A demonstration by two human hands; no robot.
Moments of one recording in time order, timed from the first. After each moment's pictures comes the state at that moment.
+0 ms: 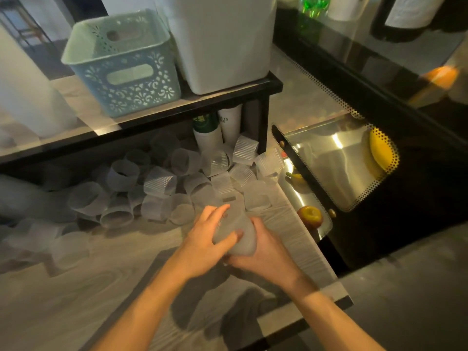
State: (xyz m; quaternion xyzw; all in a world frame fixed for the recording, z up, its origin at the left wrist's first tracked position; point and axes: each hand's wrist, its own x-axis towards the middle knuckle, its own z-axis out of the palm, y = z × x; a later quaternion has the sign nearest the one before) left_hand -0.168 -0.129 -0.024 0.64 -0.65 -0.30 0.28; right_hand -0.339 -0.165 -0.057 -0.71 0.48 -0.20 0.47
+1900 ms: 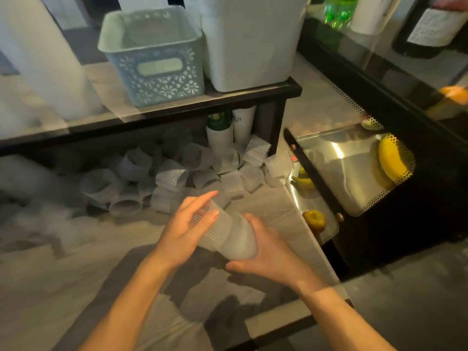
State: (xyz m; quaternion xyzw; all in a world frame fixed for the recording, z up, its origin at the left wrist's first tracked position) left_hand -0.129 -0.106 -0.007 0.62 -0.55 -0.35 0.44; right_hand -0.335 -0.160 -0.021 -0.80 0.41 -0.10 0.43
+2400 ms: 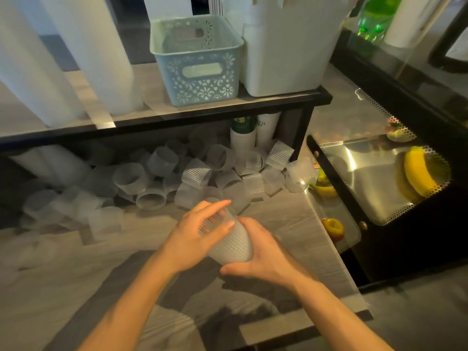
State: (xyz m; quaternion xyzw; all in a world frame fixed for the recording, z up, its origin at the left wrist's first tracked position) left_hand -0.106 -0.074 0.010 0.64 -0.60 -0.29 0.39; right_hand -0.291 -0.141 -0.020 -0.83 0.34 -0.14 0.42
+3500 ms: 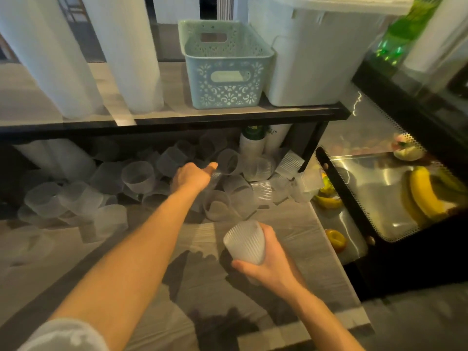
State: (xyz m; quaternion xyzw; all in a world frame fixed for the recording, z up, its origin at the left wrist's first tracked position) left_hand -0.023 -0.202 -0.003 0.89 -0.30 -0.24 0.24; right_hand -0.277 -0.131 -0.041 -0.76 0.45 -0.18 0.43
